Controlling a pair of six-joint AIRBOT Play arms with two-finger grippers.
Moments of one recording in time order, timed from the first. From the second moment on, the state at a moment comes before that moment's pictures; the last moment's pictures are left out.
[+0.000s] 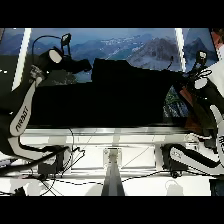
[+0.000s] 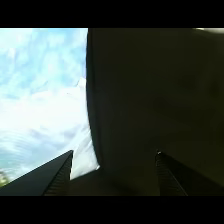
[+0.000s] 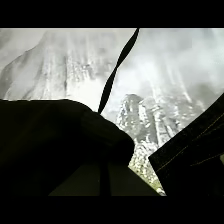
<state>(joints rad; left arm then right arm) -0.15 -1.63 1.32 0.97 -0.83 -1.33 -0.21 -1.22 0.78 -1.13 0.40 1.25</state>
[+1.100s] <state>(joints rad) -0.07 -1.86 1.36 0.45 -0.75 -0.88 -0.21 -1.21 0.78 -1.12 0.40 1.25</state>
